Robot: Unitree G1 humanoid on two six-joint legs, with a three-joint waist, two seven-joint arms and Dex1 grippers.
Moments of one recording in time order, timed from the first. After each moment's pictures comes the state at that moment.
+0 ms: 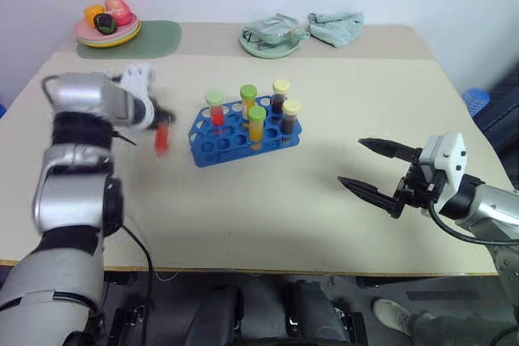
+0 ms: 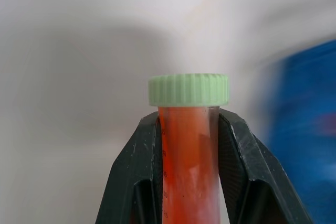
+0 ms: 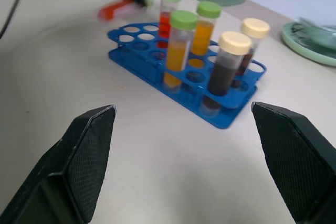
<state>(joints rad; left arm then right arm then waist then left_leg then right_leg) -1.03 0.67 0.10 0.38 -0.36 1.19 -0.65 0.02 -0.80 -0.32 -0.54 0.65 0.43 0.82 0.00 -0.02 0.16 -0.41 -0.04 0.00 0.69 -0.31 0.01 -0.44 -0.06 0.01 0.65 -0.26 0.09</state>
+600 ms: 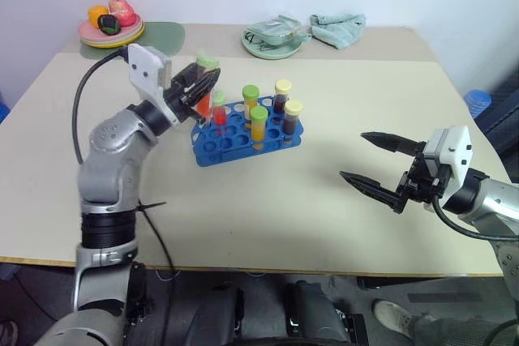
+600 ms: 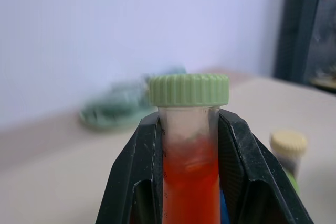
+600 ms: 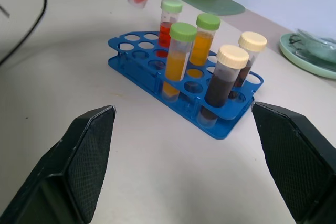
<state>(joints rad) -0.58 0.34 0.14 -0.02 -0.32 0.22 -0.66 0.00 -0.80 -0.33 -0.55 0.65 0.45 0.83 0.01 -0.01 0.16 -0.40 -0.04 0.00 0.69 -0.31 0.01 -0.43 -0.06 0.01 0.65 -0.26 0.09</state>
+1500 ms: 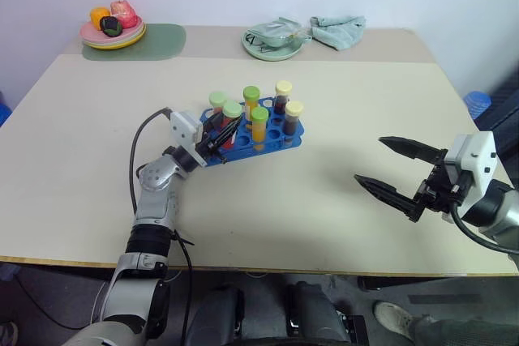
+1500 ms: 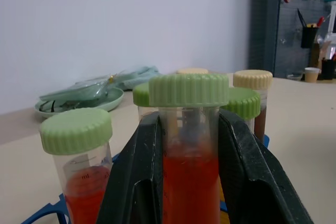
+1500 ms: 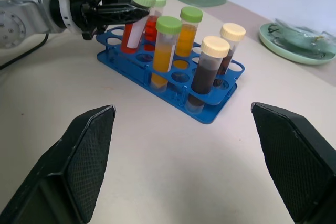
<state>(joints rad) -0.51 0.21 0.07 0.42 -0.29 -0.30 -0.81 0.11 -0.81 -0.48 -0.65 0.71 0.52 0.80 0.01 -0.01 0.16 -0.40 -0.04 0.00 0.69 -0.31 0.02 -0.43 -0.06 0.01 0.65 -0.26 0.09</state>
